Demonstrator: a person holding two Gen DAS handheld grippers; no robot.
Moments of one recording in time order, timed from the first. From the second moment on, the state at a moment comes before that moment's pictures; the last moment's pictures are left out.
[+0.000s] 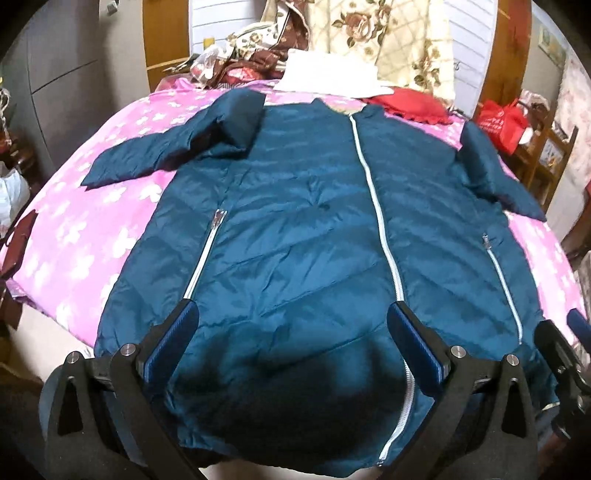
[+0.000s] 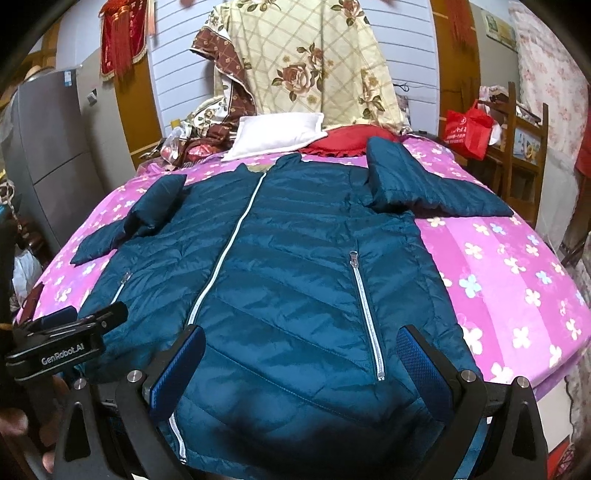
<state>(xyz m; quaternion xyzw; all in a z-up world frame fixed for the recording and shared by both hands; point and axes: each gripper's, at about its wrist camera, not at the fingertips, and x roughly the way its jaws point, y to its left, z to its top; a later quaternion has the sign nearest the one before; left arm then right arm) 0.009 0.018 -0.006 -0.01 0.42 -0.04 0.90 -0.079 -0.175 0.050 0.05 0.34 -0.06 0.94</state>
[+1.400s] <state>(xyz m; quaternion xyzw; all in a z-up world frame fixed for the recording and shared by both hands) 0.193 0.000 -0.024 0.03 0.42 -0.01 0.91 0.115 -0.228 0.056 0.03 0.34 -0.06 0.94</state>
